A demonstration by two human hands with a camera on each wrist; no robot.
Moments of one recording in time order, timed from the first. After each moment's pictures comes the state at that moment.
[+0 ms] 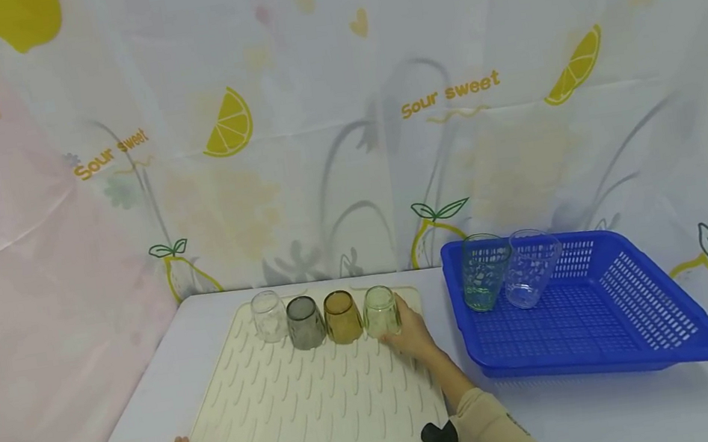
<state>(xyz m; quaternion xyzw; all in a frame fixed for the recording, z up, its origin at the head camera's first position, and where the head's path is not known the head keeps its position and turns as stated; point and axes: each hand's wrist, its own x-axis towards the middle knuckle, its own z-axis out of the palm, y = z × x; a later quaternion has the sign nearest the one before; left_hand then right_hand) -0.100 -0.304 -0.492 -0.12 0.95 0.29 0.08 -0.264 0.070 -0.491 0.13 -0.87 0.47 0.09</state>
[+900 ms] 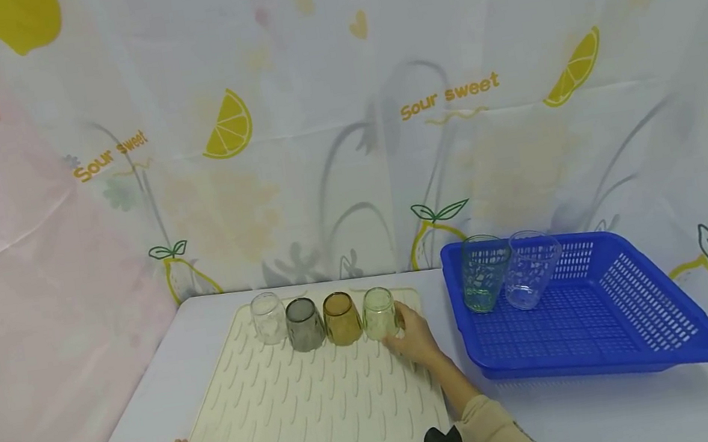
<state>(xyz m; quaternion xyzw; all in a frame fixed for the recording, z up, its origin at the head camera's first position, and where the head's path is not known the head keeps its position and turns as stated) -0.098 -0.302 -0.491 -0.12 0.95 0.28 0.07 -0.257 0.075 -0.490 0.13 -0.85 0.50 0.08</state>
